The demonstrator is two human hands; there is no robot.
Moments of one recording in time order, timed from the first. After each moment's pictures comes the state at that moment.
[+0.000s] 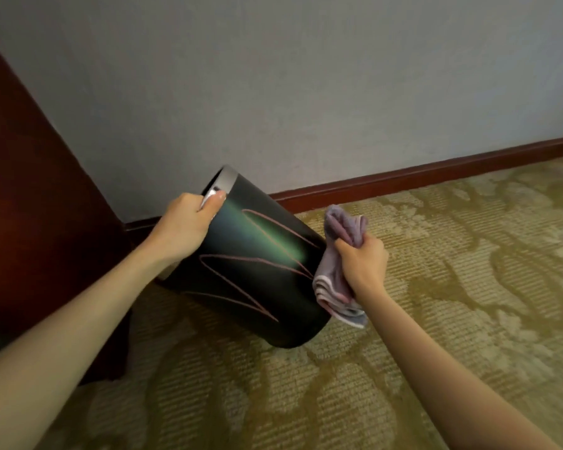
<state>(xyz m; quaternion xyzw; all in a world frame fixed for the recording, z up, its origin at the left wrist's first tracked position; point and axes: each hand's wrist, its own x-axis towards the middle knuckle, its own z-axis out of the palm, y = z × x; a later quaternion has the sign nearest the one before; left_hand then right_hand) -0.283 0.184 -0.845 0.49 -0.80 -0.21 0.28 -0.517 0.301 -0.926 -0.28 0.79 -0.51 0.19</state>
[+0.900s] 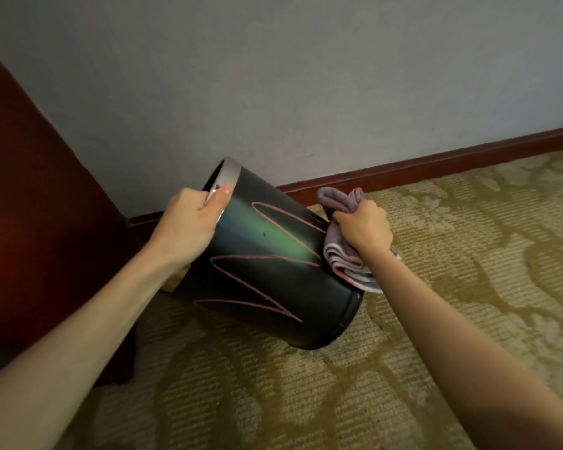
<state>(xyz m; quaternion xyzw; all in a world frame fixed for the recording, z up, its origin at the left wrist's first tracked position) -0.283 0.175 -0.851 0.47 -0.79 -0.22 0.32 -0.528 0.227 -0.916 -0.34 0.87 -0.33 0.15</state>
